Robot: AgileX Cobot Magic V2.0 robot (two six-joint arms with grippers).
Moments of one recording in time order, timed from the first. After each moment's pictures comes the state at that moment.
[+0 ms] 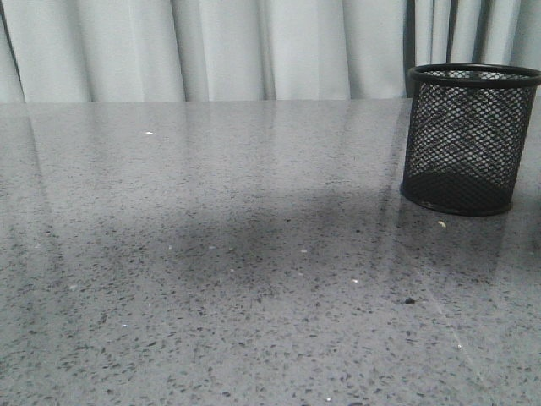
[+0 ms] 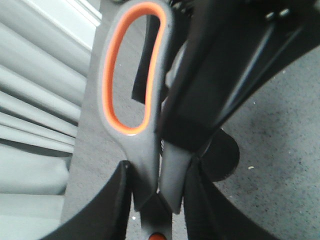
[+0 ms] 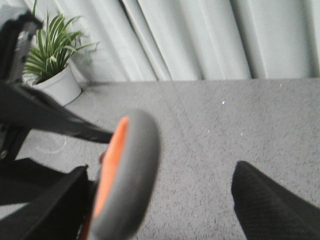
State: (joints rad) left arm -0.81 1.34 -1.51 -0.43 0.77 1.23; right arm 0.50 0.86 -0.88 0.79 0.29 -0.42
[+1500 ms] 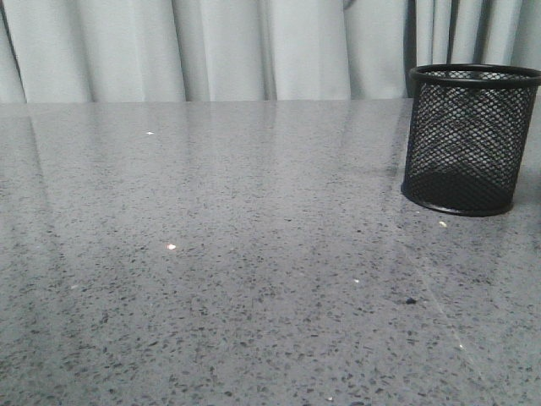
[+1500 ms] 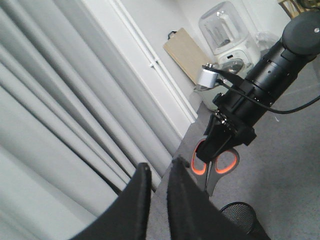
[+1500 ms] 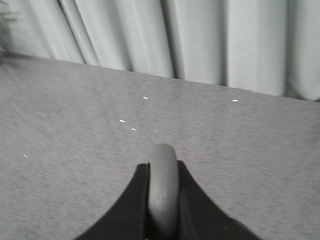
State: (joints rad) left arm -0.82 0.87 -1.48 -0.34 0.69 0.81; right arm 0.19 0.96 -1.18 0.54 0.67 -0.43
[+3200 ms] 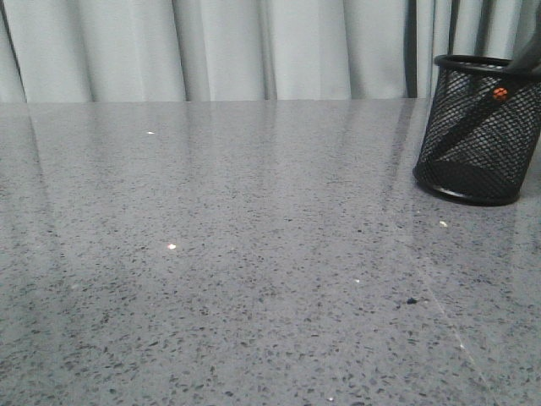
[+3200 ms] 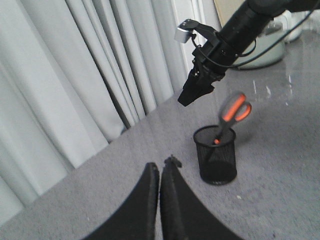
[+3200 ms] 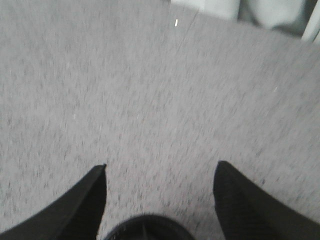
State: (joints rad) left arm -0.82 0.57 -0.99 -0.03 0.55 0.28; right arm 0.12 1.34 -1.36 0.36 0.74 -0.44
